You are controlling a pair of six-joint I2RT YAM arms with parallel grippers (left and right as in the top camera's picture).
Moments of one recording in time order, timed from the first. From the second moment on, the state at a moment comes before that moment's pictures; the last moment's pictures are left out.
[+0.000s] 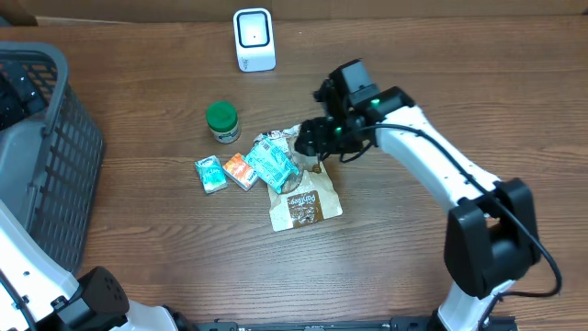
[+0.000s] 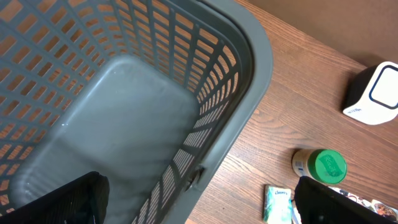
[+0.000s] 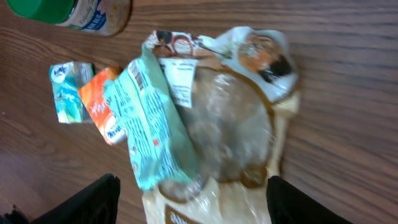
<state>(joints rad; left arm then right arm) 0.58 1.70 2.22 -1.45 0.14 -0.02 0.46 1.92 1.49 -0.77 -0.37 0.30</state>
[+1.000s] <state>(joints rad) 0.58 1.70 2.22 -1.45 0.14 -0.02 0.60 2.09 1.49 -0.67 -0.37 0.55</state>
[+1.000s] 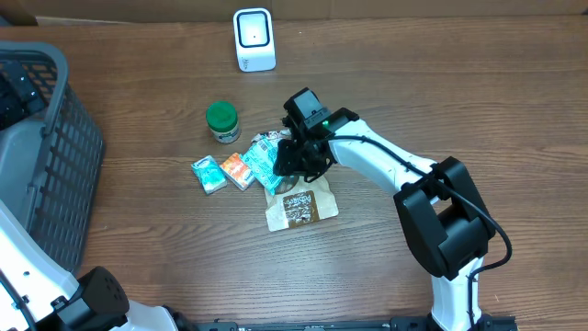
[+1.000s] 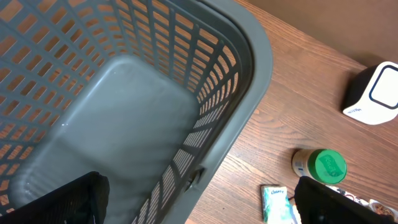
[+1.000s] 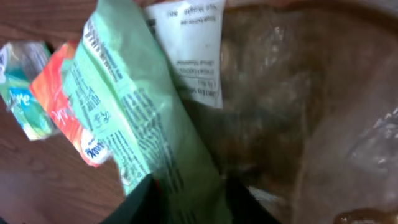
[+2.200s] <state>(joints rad) 0.58 1.70 2.22 -1.45 0.14 -0.02 0.24 1.86 1.38 -1.11 -0.25 -0.38</state>
